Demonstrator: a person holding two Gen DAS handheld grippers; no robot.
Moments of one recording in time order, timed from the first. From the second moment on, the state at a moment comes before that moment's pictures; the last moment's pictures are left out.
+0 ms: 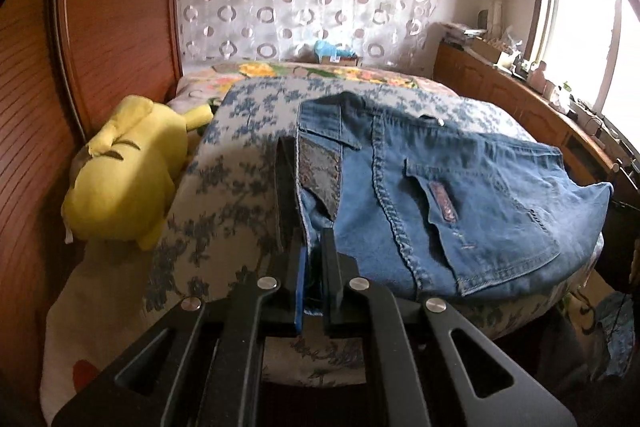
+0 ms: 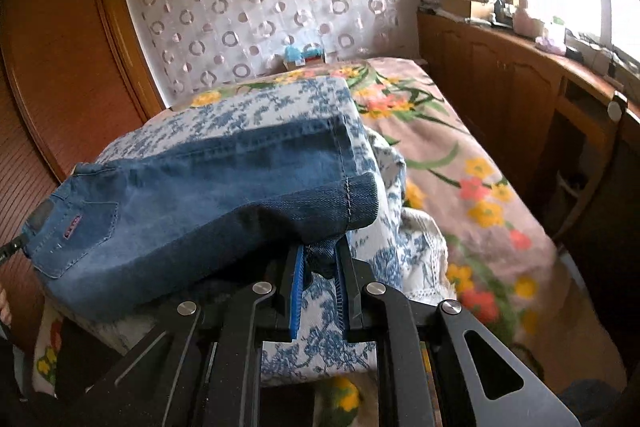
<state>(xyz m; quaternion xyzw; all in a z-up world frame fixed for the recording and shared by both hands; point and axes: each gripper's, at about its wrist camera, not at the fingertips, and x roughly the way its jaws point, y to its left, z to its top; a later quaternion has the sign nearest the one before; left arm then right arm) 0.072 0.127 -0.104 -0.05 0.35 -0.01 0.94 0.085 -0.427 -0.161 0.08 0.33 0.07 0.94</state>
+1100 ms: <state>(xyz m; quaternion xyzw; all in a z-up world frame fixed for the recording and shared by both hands) 0.059 0.069 -0.079 -0.03 0.29 -0.06 0.96 0.060 -0.430 -0.173 0.10 0.33 0.07 0.94</state>
